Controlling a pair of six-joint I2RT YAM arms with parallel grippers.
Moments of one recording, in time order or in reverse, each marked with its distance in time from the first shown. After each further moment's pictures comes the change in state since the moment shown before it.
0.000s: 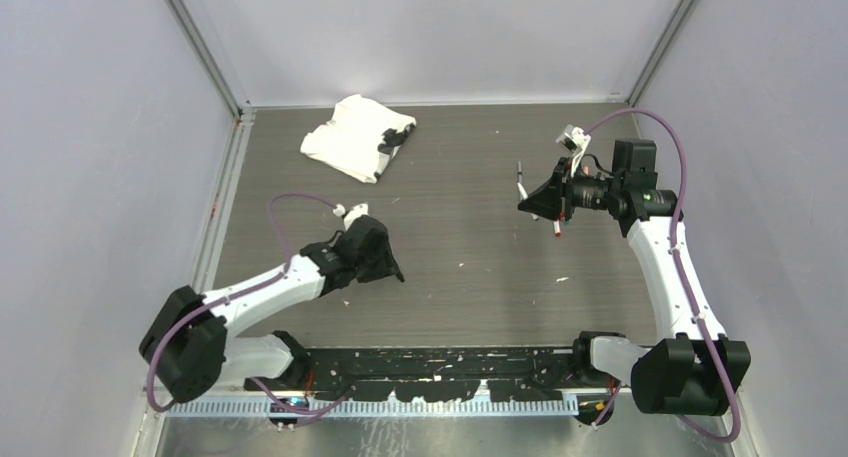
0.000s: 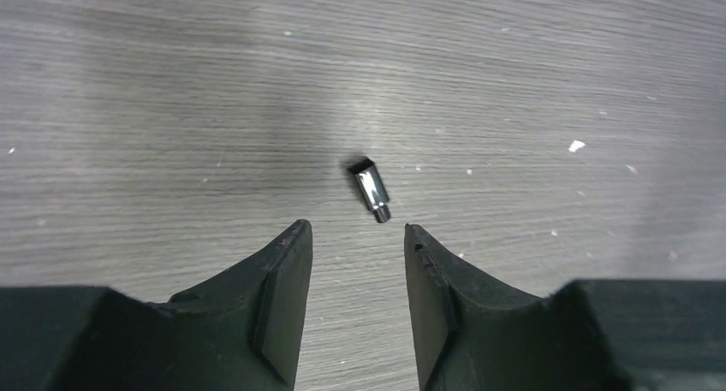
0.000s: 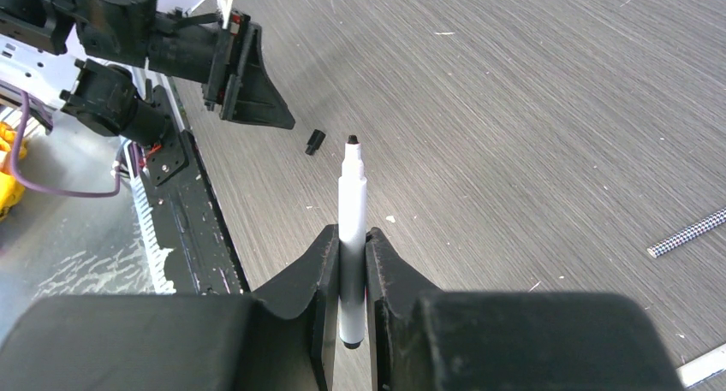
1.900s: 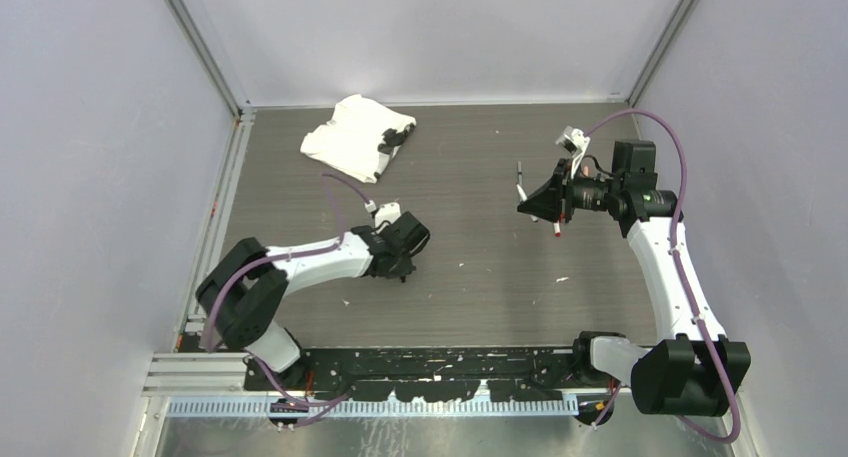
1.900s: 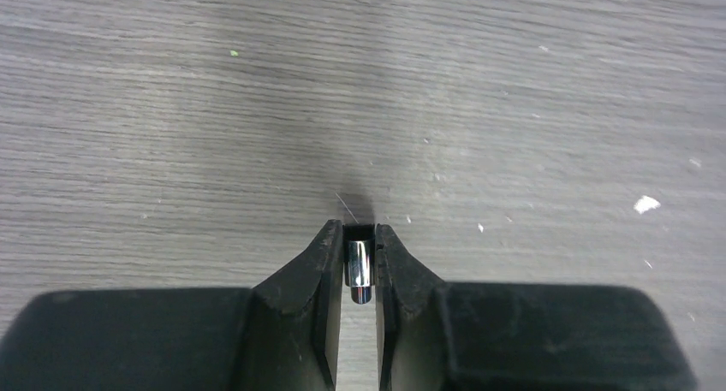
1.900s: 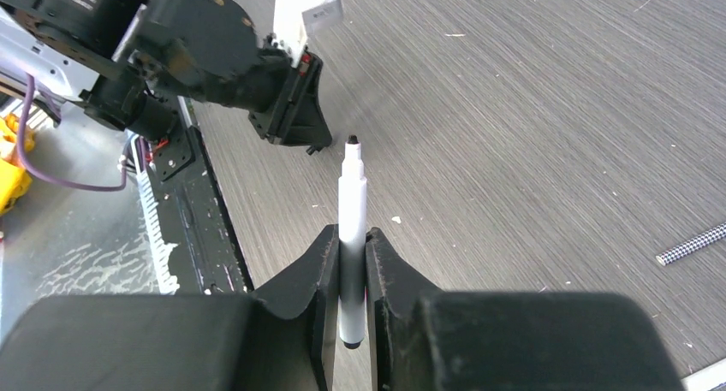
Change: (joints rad) left arm -0.124 0.429 0.288 -0.182 -0.192 -0.121; right arm 0.000 -0.002 -0.001 -0.011 -0.021 -0.016
